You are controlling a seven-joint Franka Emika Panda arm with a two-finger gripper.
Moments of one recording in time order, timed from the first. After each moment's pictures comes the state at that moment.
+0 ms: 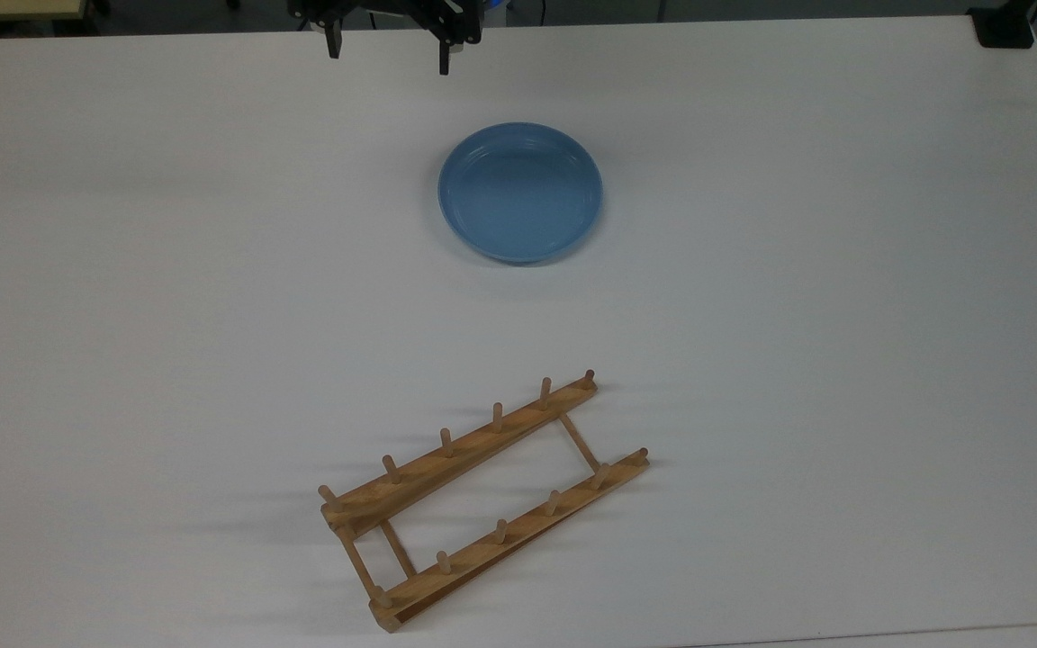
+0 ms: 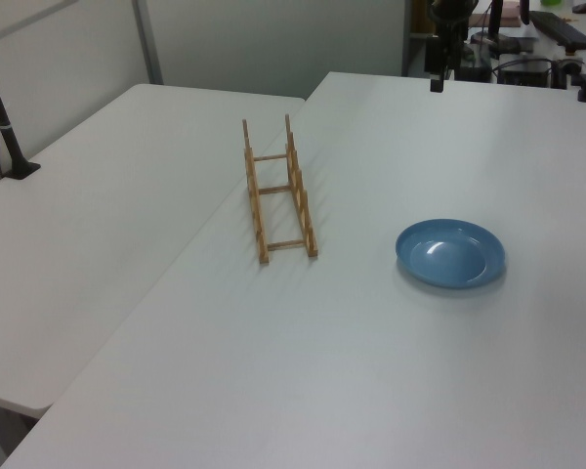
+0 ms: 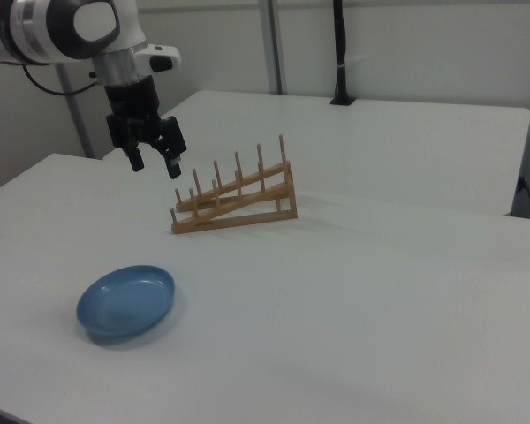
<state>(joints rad) -0.02 0.03 0.07 -1.61 -0.09 1.62 0.13</state>
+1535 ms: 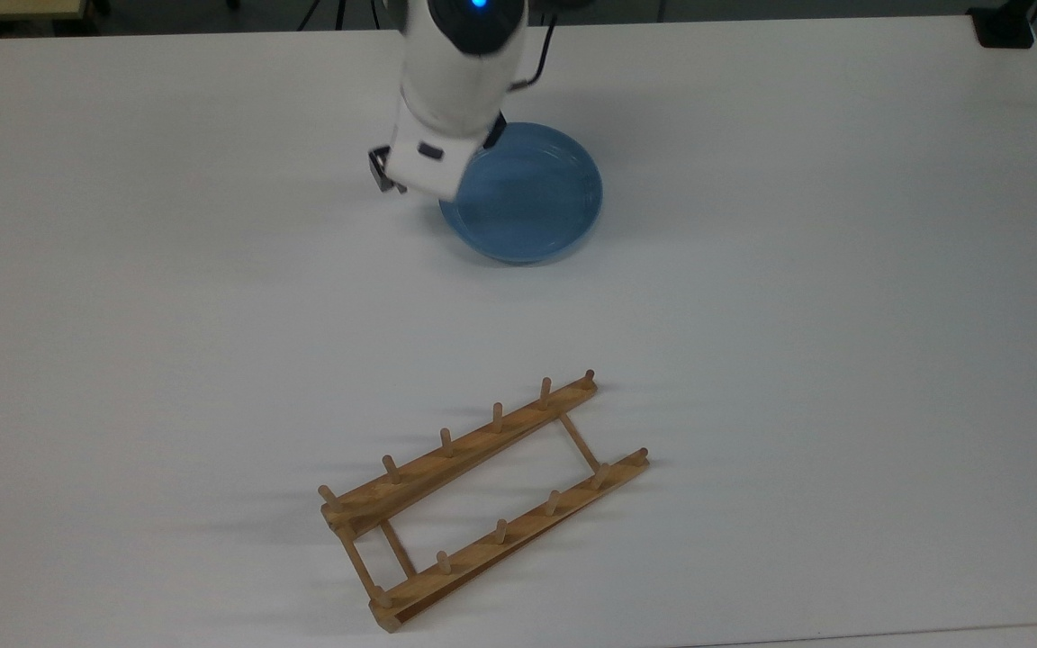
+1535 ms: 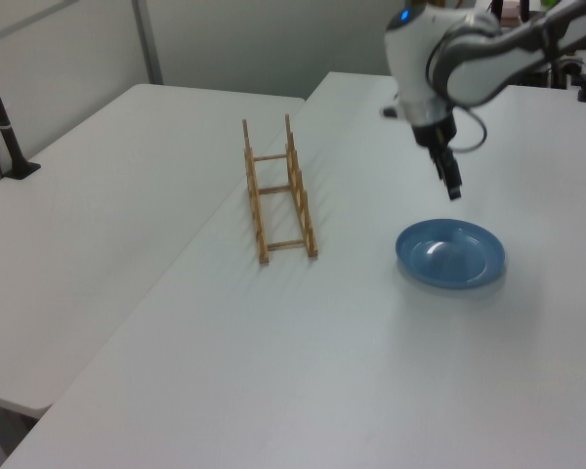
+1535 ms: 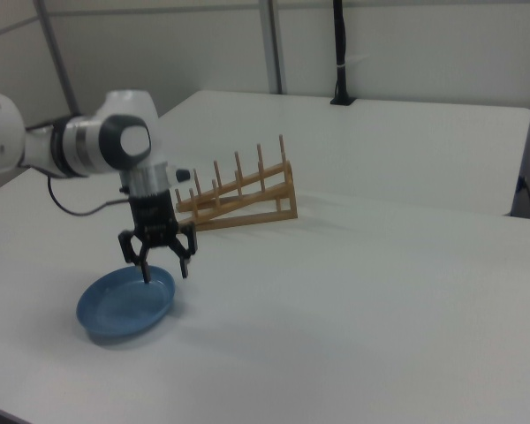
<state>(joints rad) 0.04 0.22 0.09 -1.89 -0.20 1.82 -0.33</state>
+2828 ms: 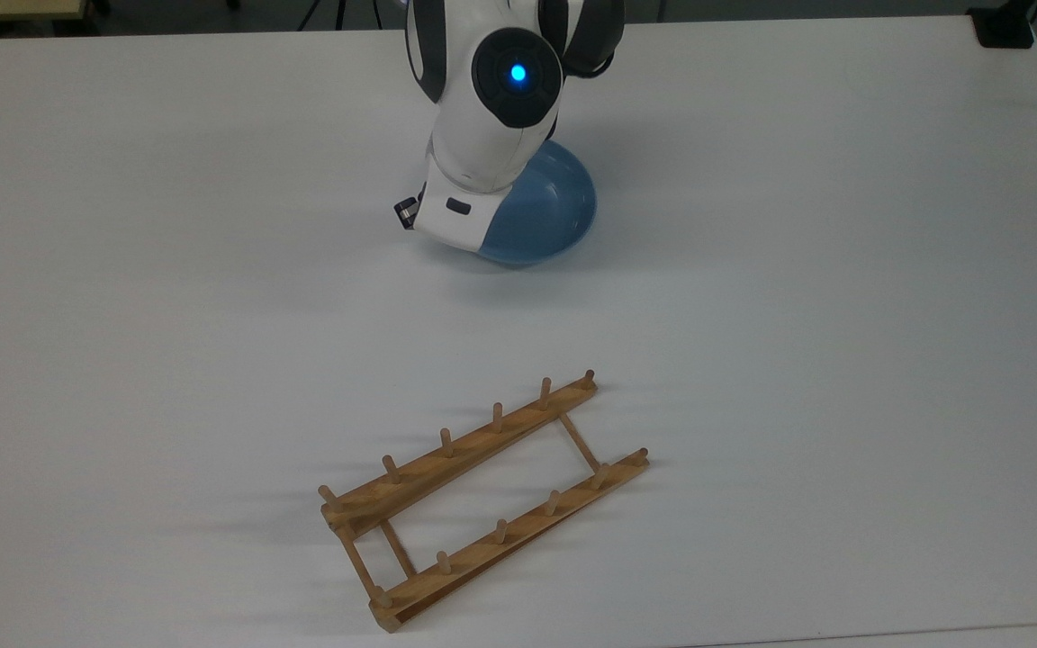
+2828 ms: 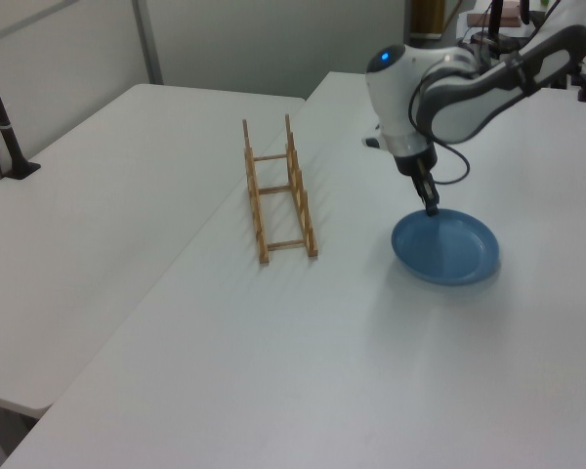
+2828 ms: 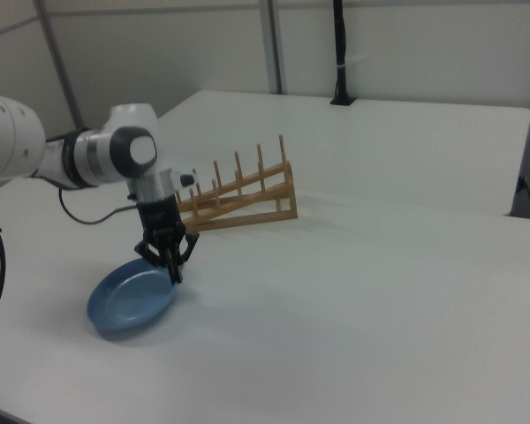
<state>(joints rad) 0.07 0.33 0.09 -1.81 -0.25 1.87 -0.28</state>
